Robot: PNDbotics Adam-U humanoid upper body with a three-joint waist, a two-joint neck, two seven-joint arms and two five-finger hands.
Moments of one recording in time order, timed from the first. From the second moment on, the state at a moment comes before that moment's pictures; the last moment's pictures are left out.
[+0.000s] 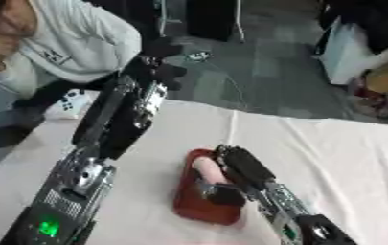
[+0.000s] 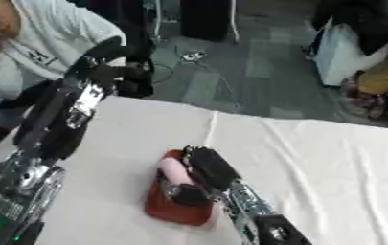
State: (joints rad) left arm -0.45 0.37 -0.13 -1.98 -0.02 0.05 0.05; right arm -0.93 0.08 0.38 -0.81 1.01 -0.40 -0.20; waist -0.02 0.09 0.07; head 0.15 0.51
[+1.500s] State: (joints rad) left arm -0.47 0.35 -0.13 -1.98 -0.02 0.04 0.05; right arm -0.97 0.06 0.31 -0.80 1.02 -0.34 -0.18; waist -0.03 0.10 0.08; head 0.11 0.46
